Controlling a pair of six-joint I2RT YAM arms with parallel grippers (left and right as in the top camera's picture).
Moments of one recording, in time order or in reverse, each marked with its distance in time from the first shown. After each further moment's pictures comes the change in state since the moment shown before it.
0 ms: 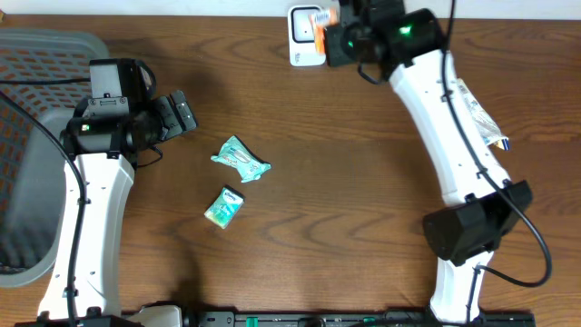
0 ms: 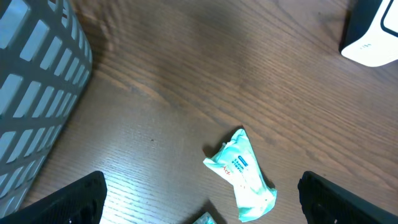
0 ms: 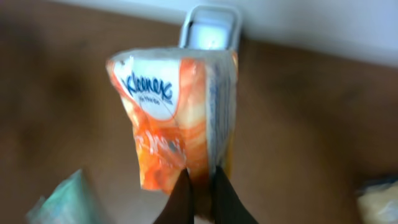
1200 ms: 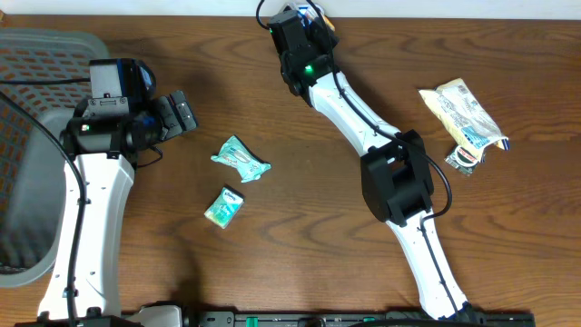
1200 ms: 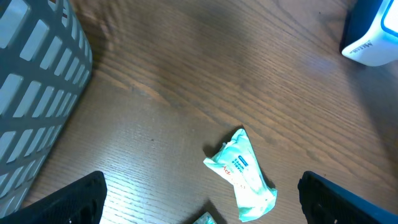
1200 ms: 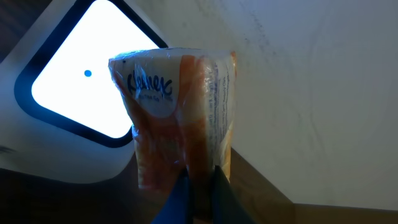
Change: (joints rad) left arm 0.000 0.000 0.000 0.000 0.000 0.000; right arm 0.126 0.473 0.001 0.679 0.760 -0.727
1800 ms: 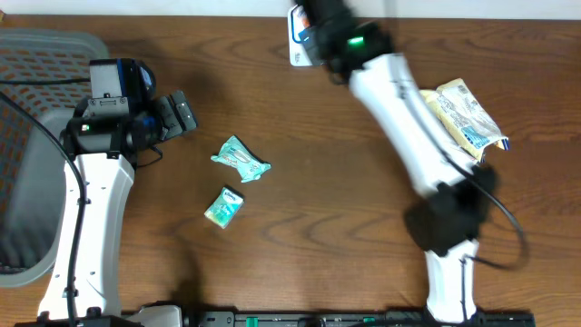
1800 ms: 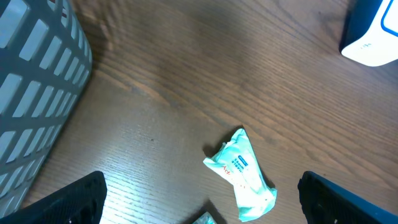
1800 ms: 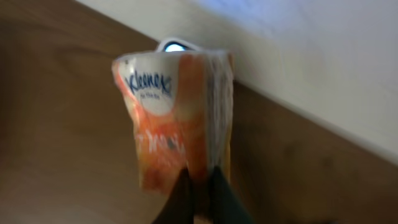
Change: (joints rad) left arm 0.000 0.000 0.000 0.000 0.000 0.000; right arm -0.065 -0.414 -0.001 -0.555 -0.568 0.525
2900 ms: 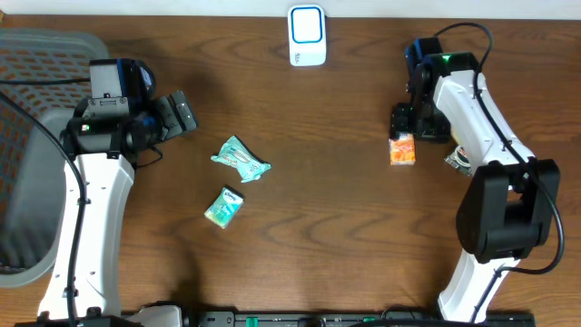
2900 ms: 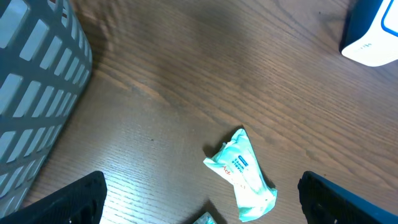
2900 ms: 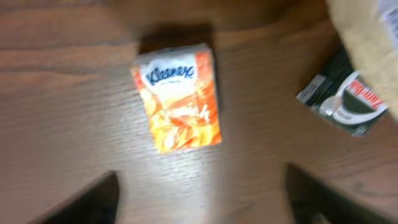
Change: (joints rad) left arm 0.000 0.000 0.000 0.000 0.000 0.000; right arm -0.345 -0.116 -0.568 -0.340 -0.140 0.339
